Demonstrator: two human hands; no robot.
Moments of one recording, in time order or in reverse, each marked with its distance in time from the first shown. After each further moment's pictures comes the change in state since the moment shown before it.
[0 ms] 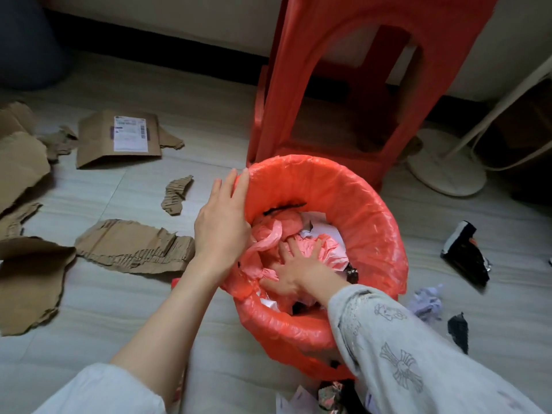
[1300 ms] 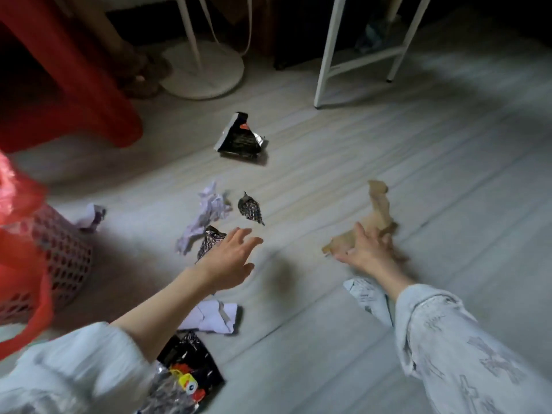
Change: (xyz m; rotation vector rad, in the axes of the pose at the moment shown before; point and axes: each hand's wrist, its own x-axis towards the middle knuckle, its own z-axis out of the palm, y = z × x) left_hand -0.183 0.295 0.246 0.386 -0.765 0.890; right_hand -0.270 0.293 0.386 0.980 0.187 1.013
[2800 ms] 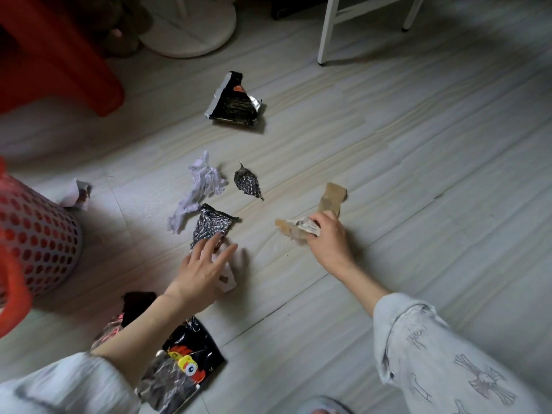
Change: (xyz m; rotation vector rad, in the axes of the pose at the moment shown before) left_hand -0.025 -0.015 0.090 0.039 -0.169 -0.160; right_hand 0.004 -0.026 0.081 0.653 0.298 -0.358
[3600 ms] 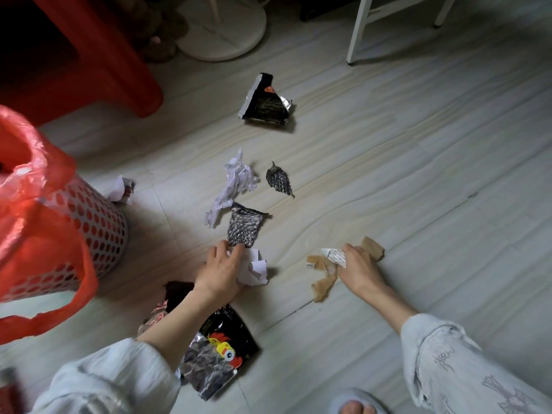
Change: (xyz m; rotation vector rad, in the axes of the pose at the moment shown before) left_hand -0.019 -0.024 0.003 -0.145 0.032 -0.187; right_hand -0.043 -0.003 0.012 -0.415 -0.341 0.174
